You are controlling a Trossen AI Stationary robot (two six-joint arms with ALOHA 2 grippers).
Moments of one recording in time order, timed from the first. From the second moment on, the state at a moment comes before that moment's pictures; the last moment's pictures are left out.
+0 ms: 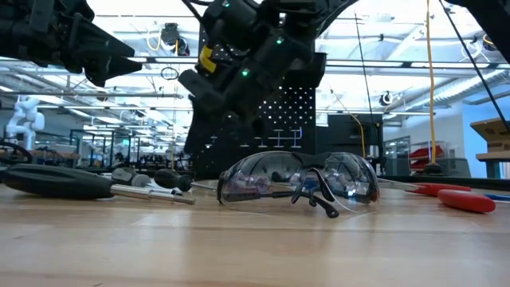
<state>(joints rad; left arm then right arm) -0.06 0.21 0.14 0.01 -0.22 -0.04 0.03 2.15 1.56 -0.26 0.18 0.47</state>
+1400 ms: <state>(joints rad) -0.06 0.21 0.14 -0.02 -0.22 -0.05 0.10 2.03 1.63 -0.11 0.38 0.16</state>
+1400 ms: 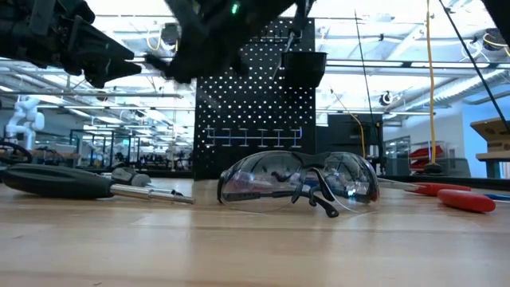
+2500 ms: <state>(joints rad) -0.06 0.68 0.04 0.82 -0.17 -0.16 0.08 1.86 1.01 0.76 0.29 0.03</state>
